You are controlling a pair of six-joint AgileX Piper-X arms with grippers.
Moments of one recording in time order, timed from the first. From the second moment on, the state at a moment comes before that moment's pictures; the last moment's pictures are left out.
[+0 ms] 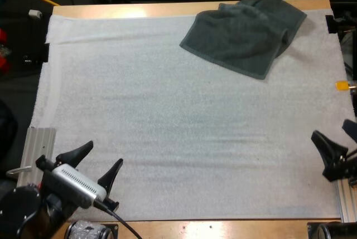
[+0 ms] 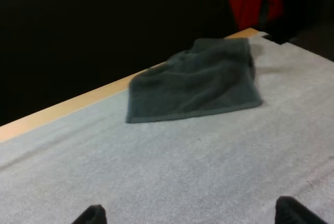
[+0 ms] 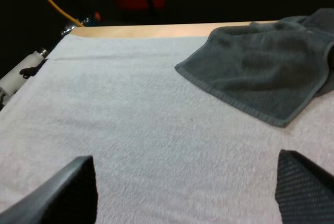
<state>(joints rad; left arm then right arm) -0.18 0.31 -0.91 1.08 0.32 -1.60 0.04 0.48 -1.02 1.05 -0.41 -1.77</state>
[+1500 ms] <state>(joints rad) -0.19 0.37 -0.92 1.02 0.33 -1.66 0.19 1.83 -1.09 0.29 -0.19 -1.09</state>
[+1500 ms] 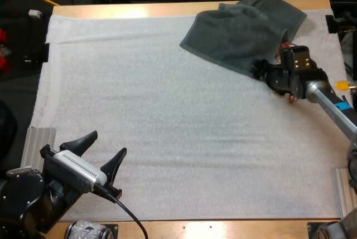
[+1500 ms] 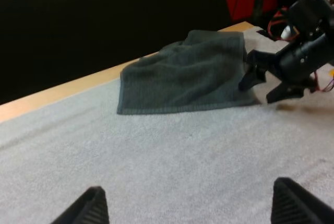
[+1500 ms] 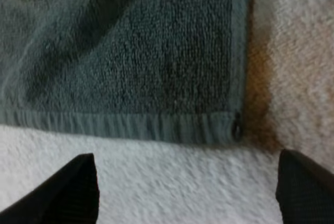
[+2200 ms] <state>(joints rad) -0.19 0.37 -0.92 1.02 0.33 -1.66 0.19 1.92 -1.13 0.21 -0.15 -0.89</state>
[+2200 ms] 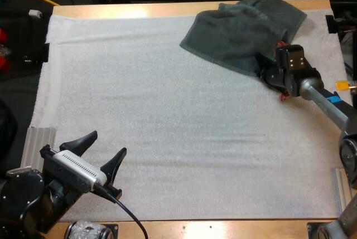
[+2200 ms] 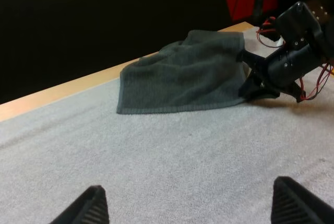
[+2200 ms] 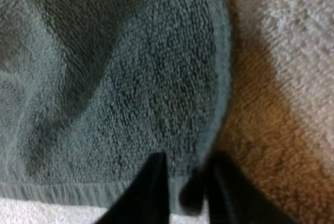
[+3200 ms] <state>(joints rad) -0.19 0.37 -0.92 1.02 0.34 -1.66 0.39 1.26 -1.27 0.46 -0.08 -1.55</state>
